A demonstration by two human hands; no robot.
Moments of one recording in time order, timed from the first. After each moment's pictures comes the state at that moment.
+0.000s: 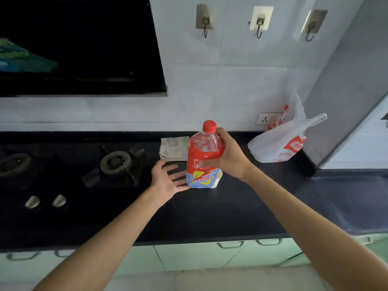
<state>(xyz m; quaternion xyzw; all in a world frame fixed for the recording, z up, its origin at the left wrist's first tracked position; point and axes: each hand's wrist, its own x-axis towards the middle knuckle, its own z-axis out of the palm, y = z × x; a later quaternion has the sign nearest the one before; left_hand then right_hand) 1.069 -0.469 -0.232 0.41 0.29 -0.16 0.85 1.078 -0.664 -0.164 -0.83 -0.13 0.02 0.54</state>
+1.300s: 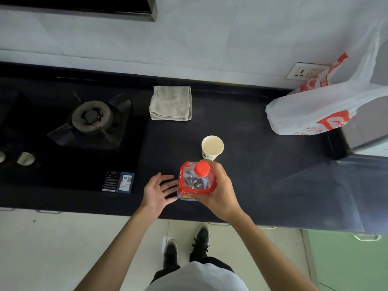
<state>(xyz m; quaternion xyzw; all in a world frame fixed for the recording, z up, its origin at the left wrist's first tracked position) 1.047 -0.493 -0.374 0.44 0.41 -0.17 0.78 1.060 -0.685 -0.338 -0.83 -0.09 0.07 0.54</state>
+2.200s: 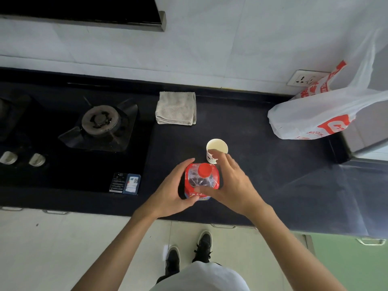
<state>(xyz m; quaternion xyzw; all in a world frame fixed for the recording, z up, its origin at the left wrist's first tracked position) 1.044 -0.493 -0.327 0.84 -0.07 -0.17 0.51 1.069 -0.694 -0.272 -0.93 -0.17 0.11 0.32</state>
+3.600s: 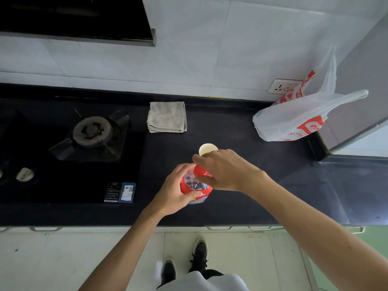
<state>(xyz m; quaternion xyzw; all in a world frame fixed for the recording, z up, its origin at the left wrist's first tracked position) 1.056 -0.503 -0.338 0.84 -0.10 -0.08 0.53 1.096 -0.675 -0.209 -0.91 -0.40 0.07 0.00</state>
